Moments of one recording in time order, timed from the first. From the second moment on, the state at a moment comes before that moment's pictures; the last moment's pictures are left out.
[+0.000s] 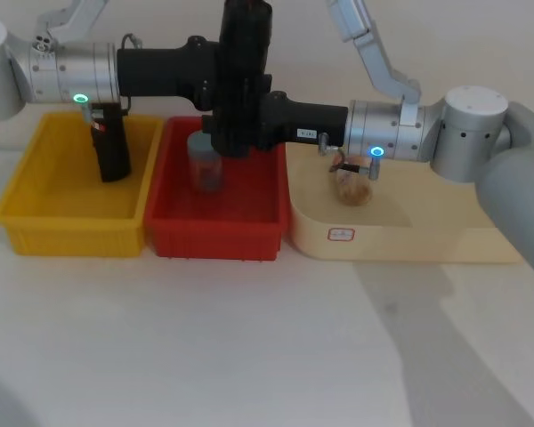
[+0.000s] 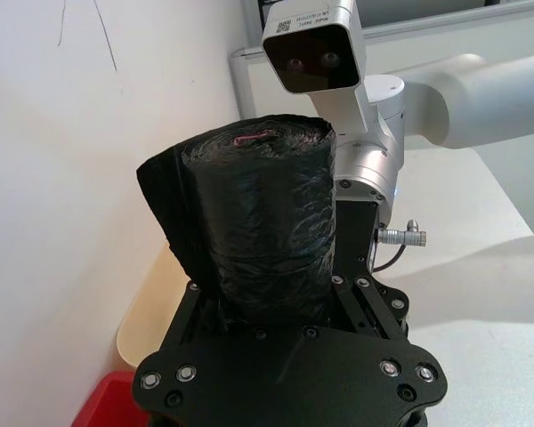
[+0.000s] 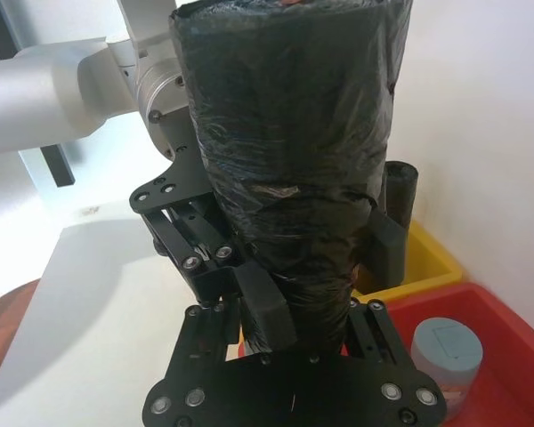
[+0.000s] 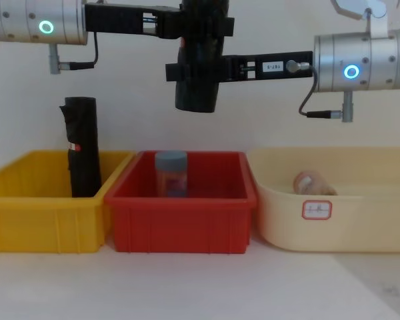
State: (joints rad) left arm -1.17 0.23 0.66 -0.63 -0.59 -0.11 -1.30; right arm 1.05 0.18 -0.71 -0.70 0.65 0.08 1.07
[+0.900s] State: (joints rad) left arm -1.17 0.23 0.66 -0.63 -0.59 -0.11 -1.30; right arm 1.05 0.18 -0.71 -0.70 0.65 0.08 1.07
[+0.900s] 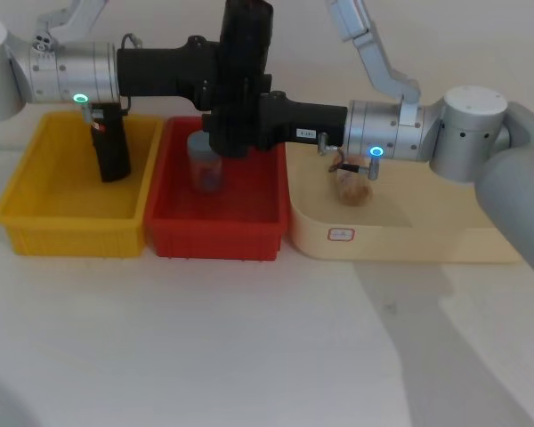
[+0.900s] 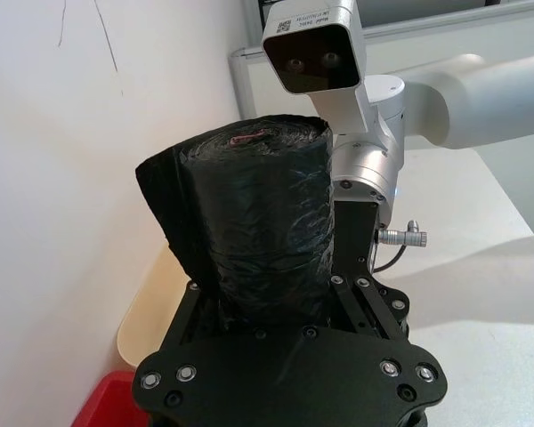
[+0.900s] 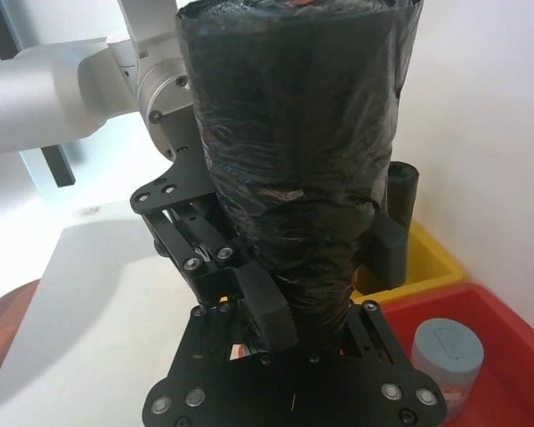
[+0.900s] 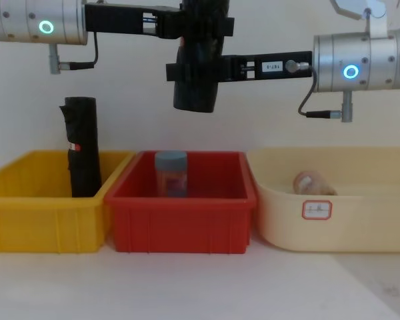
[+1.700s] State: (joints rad) left arm -1.17 0.23 0.66 -0.63 -0.59 -0.11 -1.30; right arm 1.03 0.20 -0.70 -0.74 0.64 0.09 1.03
